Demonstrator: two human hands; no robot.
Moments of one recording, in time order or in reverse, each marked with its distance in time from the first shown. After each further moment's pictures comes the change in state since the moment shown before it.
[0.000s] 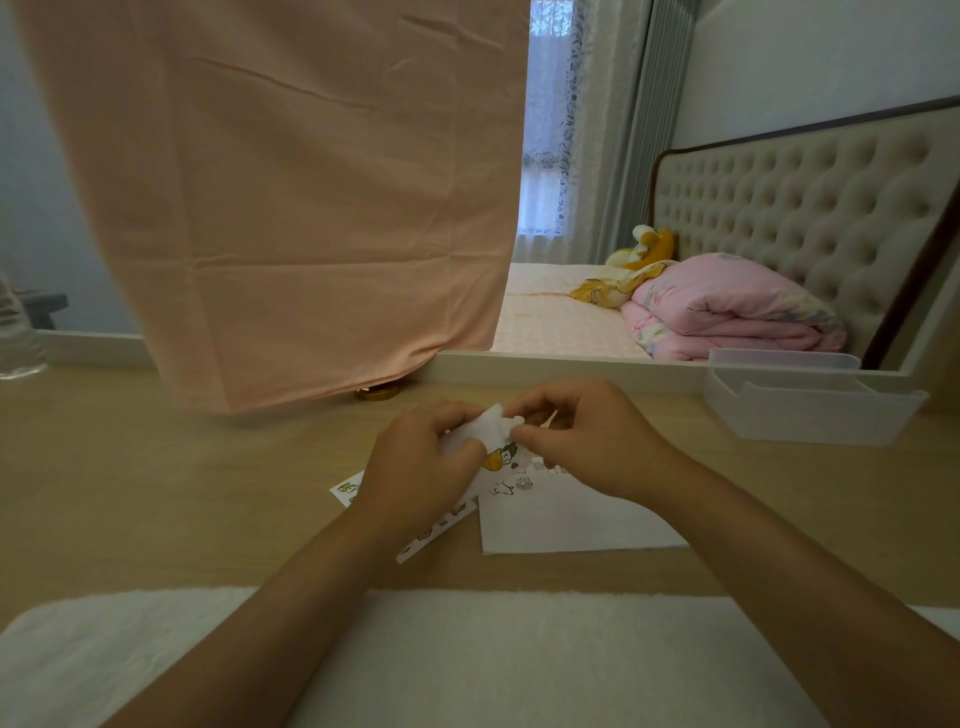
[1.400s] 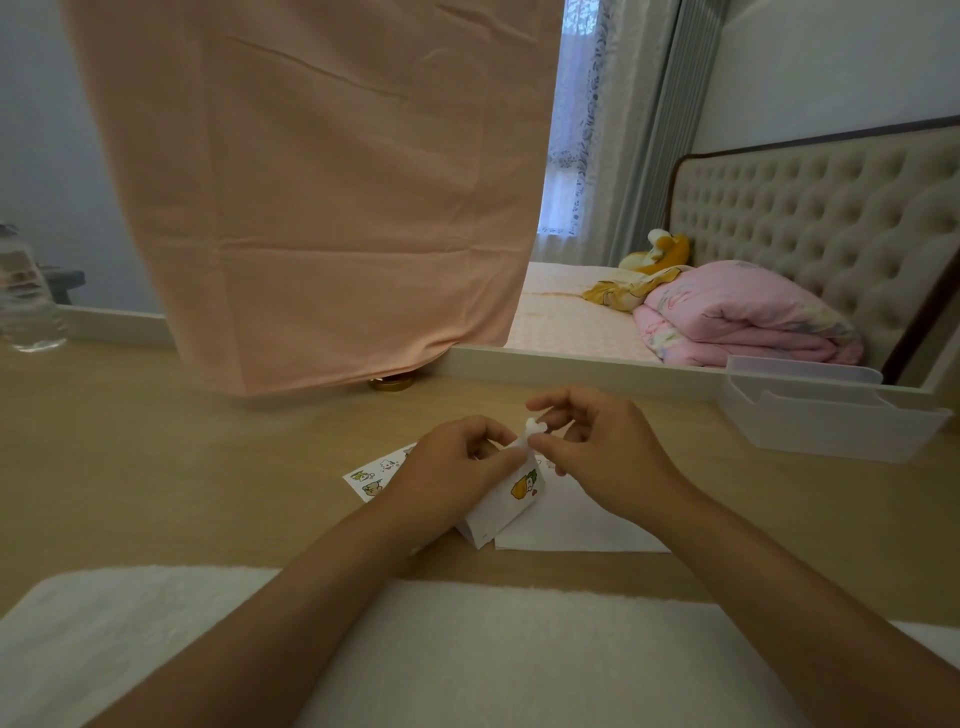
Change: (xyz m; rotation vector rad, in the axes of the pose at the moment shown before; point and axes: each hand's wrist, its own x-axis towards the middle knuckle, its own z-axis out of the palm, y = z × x) left_hand 0.006 -0.018 0.011 -0.086 -0.187 -0.140; right_hand -0.006 0.014 0.016 0.004 0.105 0.045
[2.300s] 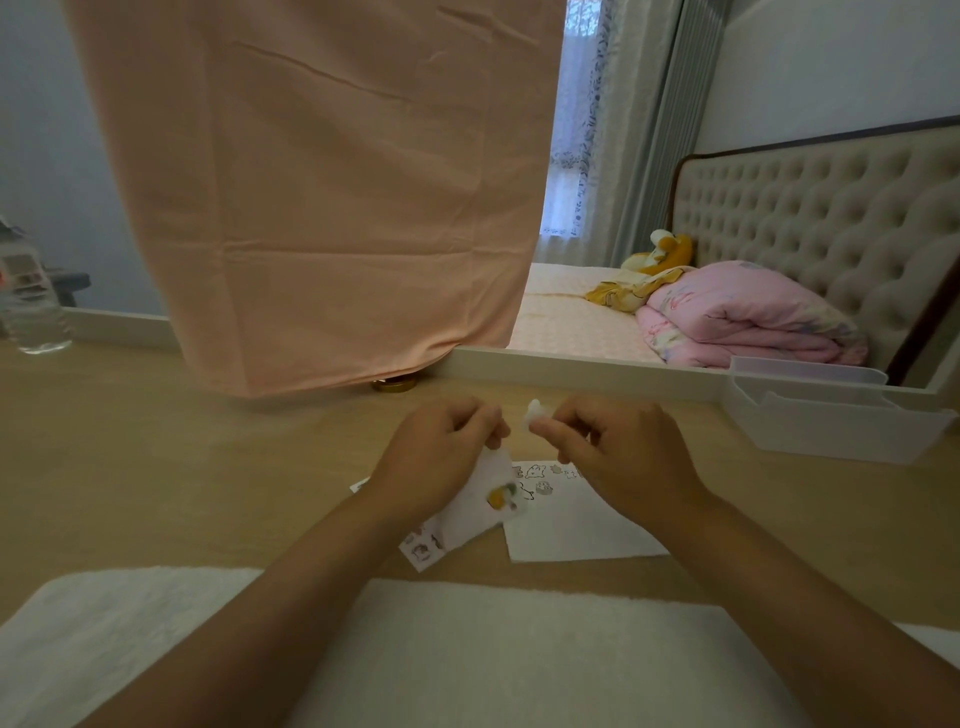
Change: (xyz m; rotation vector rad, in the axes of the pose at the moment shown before) left_hand 0.000 0.009 -0.016 0.088 0.146 0.078; right_hand 0.000 0.010 -0.007 -0.373 0.189 -0.413
